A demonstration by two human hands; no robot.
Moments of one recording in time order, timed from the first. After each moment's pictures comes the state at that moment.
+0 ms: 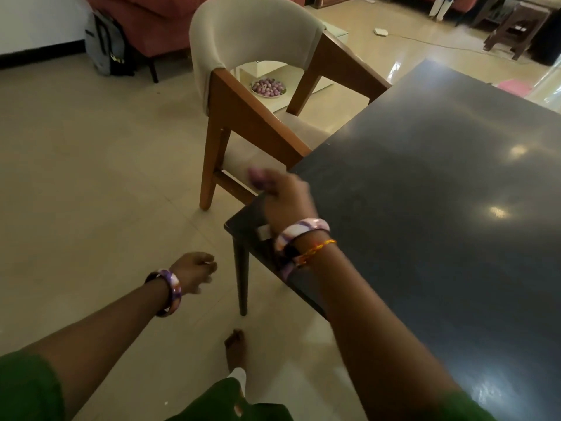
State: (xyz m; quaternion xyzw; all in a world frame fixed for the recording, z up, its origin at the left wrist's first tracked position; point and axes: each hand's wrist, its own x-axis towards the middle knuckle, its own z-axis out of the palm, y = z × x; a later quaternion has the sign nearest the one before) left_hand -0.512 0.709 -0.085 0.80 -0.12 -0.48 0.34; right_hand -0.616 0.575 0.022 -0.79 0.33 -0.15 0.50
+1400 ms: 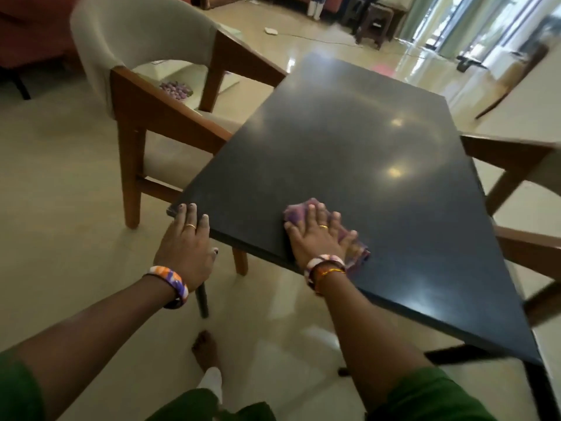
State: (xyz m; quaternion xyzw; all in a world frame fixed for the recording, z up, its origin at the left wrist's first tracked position) left_hand -0.577 0.701 -0.055 0.80 -0.59 -0.05 -0.02; right_hand -0.773 0.592 -0.061 -0.75 0.64 -0.01 0.15
